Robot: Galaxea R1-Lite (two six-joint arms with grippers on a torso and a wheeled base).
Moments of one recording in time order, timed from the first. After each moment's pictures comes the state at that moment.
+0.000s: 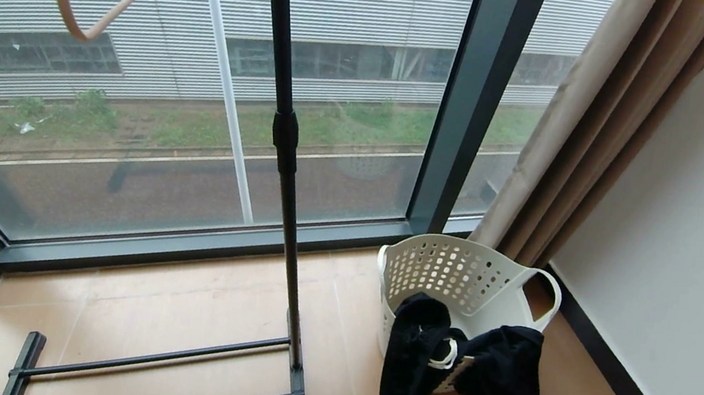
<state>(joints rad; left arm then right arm) -0.01 0.00 -0.03 0.06 0.10 -0.04 0.00 0.00 0.00 0.01 0.06 -0.01</state>
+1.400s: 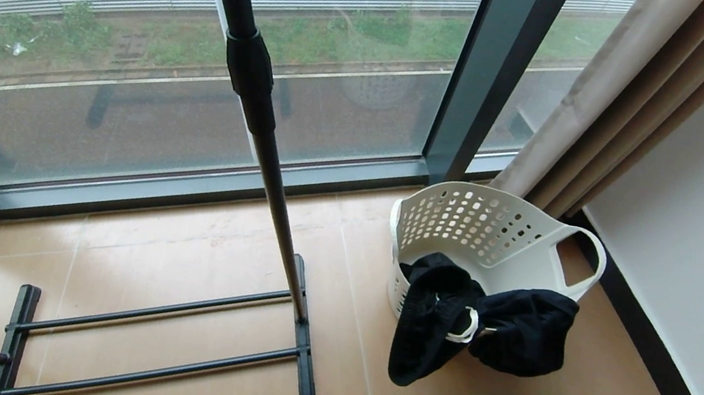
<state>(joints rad) -0.01 0.00 -0.03 0.06 0.10 -0.04 0.15 0.87 -0.36 -0.05 0.08 -0.19</state>
